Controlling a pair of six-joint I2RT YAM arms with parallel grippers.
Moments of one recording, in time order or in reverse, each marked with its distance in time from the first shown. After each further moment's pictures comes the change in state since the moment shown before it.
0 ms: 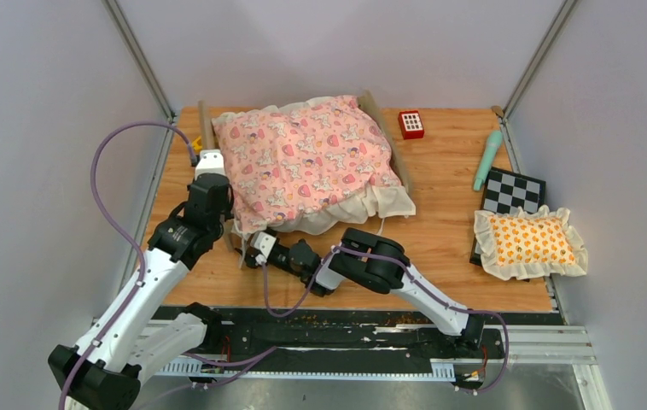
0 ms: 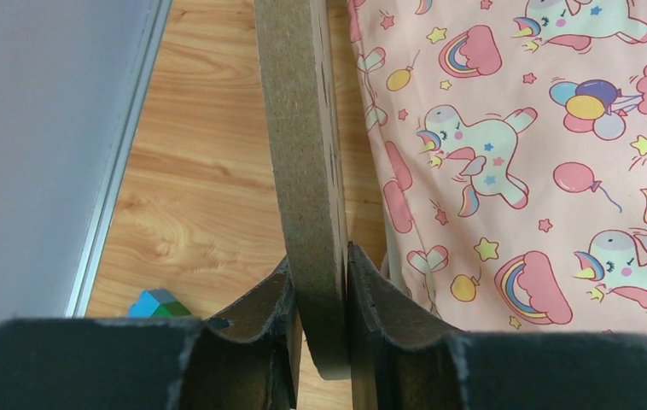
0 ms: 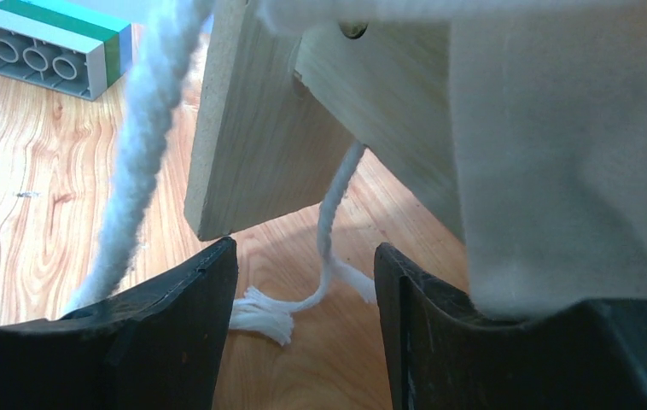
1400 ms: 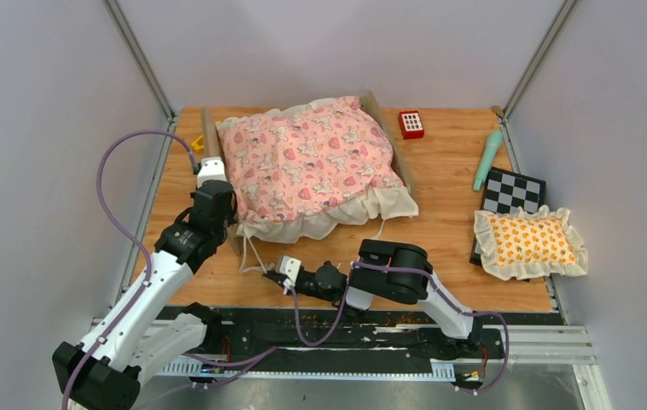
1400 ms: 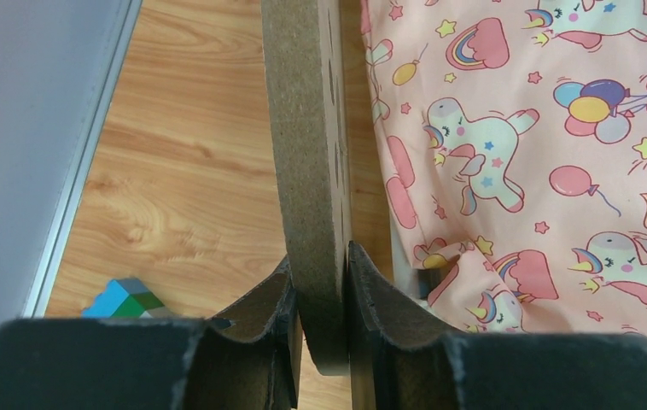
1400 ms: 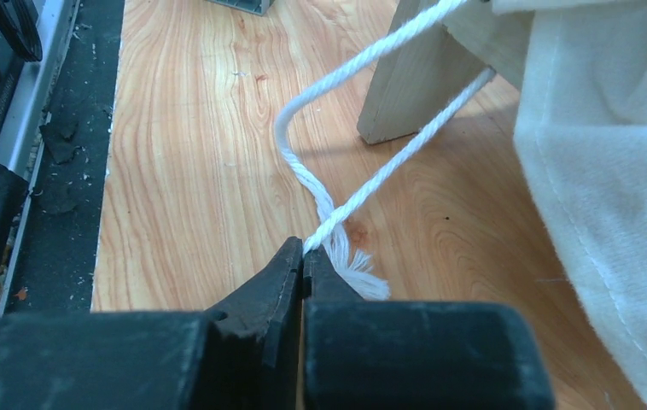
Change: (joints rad) left arm 0.003 -0.011 -0.092 0.045 0.002 -0.060; right arm 0.094 -0.225 -0.458 0.079 -0.036 0.124
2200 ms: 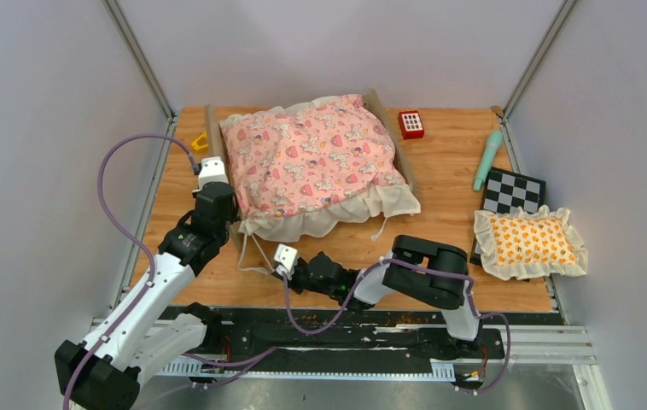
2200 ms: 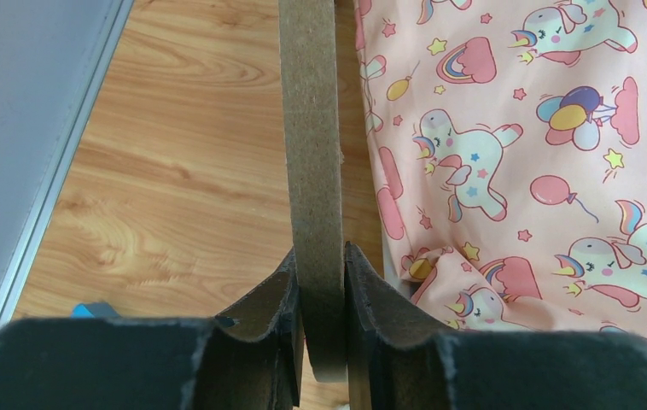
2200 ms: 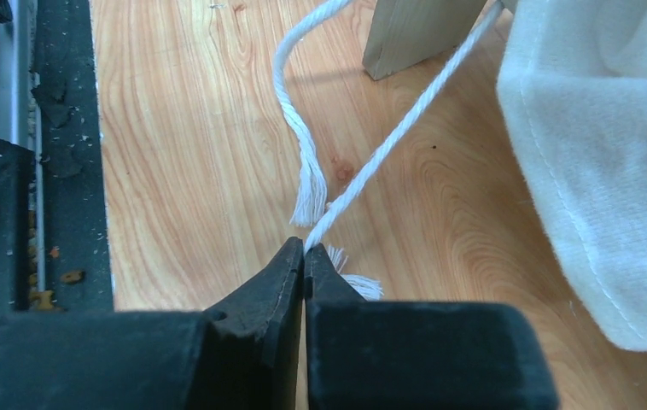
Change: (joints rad) left arm -0.002 -0.005 -0.063 0.142 0.000 -0.010; right arm 0.000 -0.264 -0.031 -0.475 0.055 0.080
